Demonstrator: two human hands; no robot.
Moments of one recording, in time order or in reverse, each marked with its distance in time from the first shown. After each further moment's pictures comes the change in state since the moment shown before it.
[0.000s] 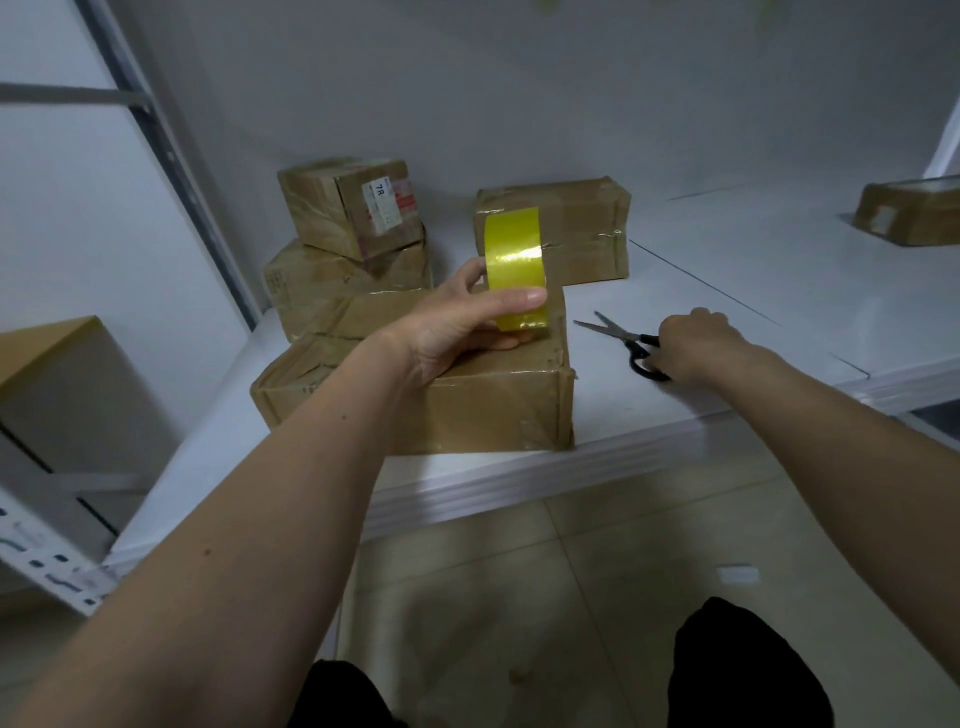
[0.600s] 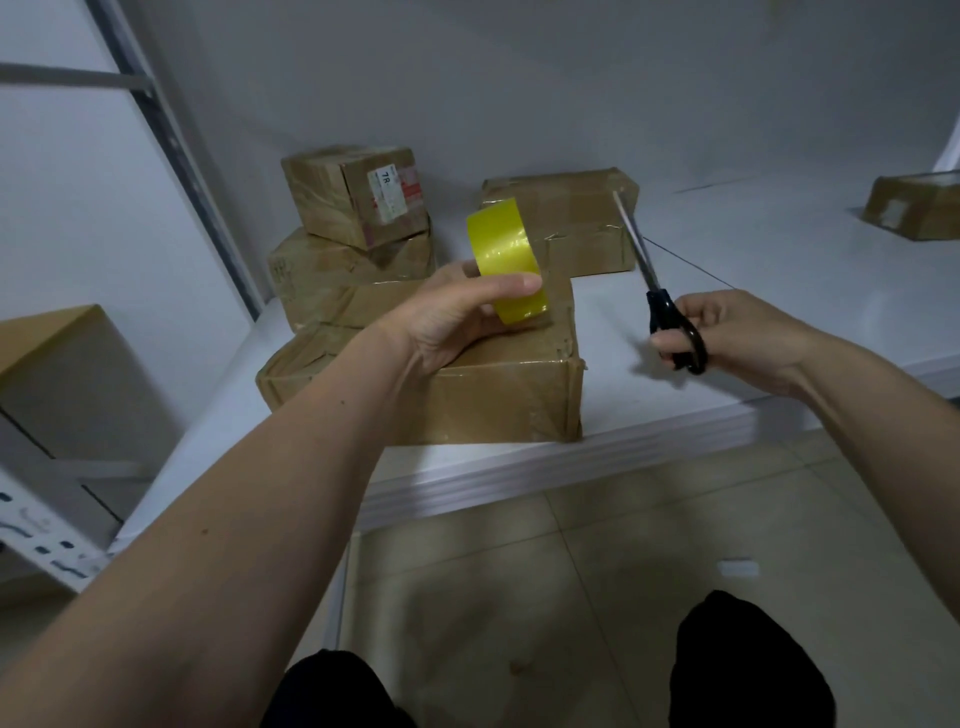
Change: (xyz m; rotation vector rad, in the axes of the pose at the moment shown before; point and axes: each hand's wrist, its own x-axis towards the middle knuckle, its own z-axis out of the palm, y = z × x) left_hand -0.002 -0.003 -0.003 -0.210 -0.022 0.015; right_hand -0.039 0.026 -0.016 1.147 -0.180 -0.353
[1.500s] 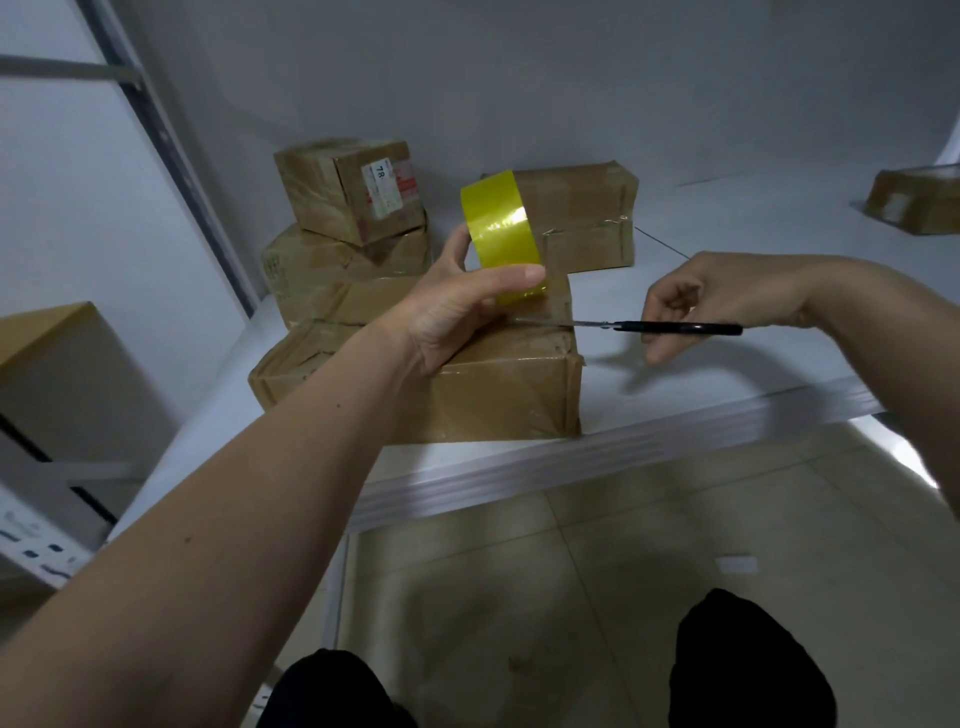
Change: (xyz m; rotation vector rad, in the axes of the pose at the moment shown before) left_hand 0.008 -0.004 0.000 -0.066 -0.005 0.090; right_hand 0.011 -0.051 -0.012 -0.571 -0.375 0.012
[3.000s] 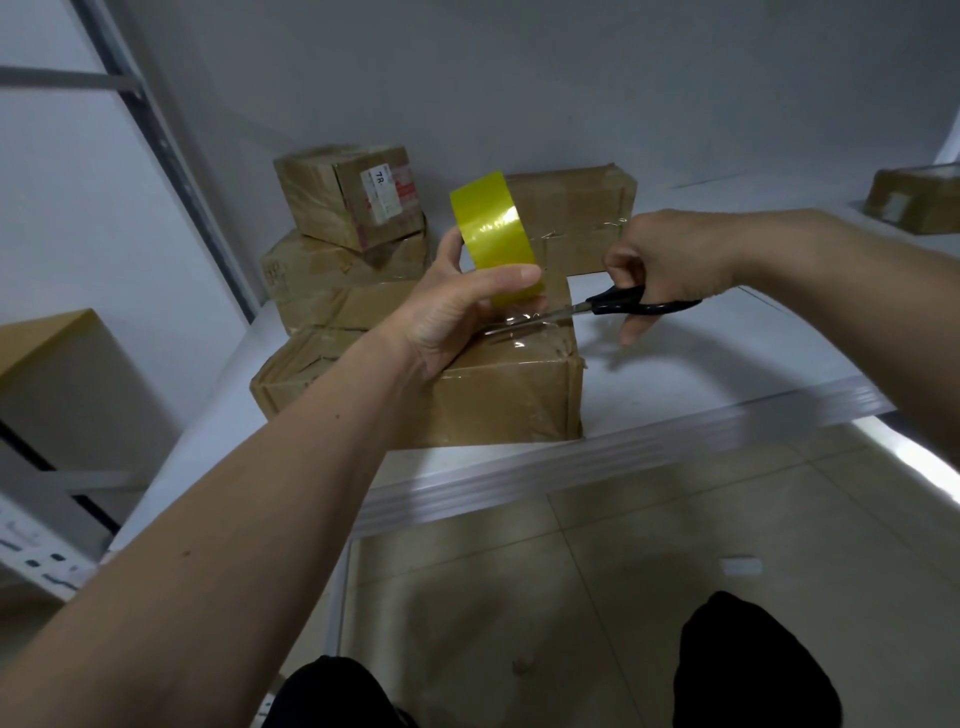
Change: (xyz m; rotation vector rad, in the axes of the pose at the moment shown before) left_hand 0.003 -0.002 -0.003 -0.017 0.035 0.047; right_hand 0.026 -0.046 -0.005 -0.557 0.146 0.033
